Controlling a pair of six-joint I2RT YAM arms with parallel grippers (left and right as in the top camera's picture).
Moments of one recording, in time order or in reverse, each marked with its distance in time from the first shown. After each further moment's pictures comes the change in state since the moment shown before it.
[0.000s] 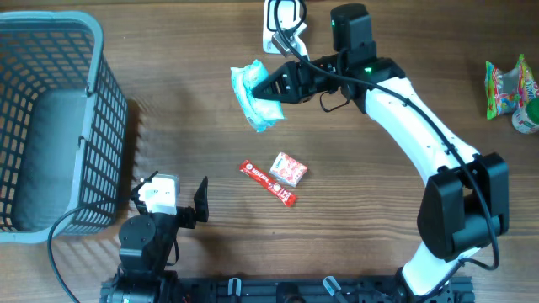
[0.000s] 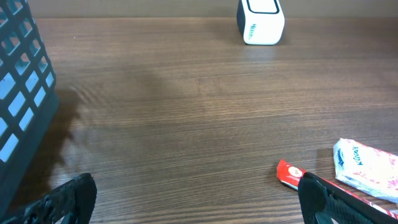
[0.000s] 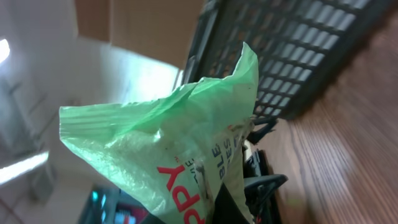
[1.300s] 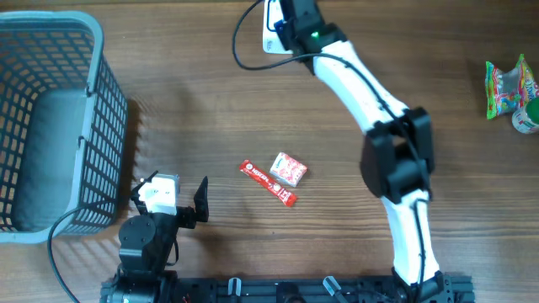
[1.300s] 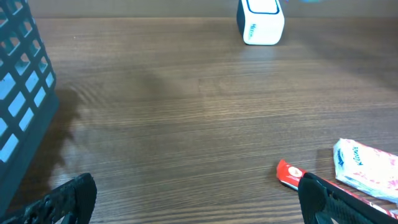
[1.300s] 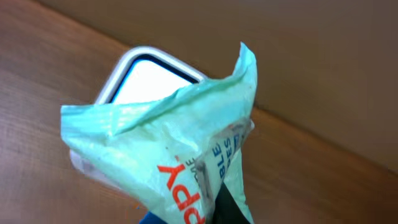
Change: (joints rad) left arm 0.000 0.000 0.000 0.000 0.000 0.000; right arm 0.077 0.445 0.640 -0.284 1.769 -0.793
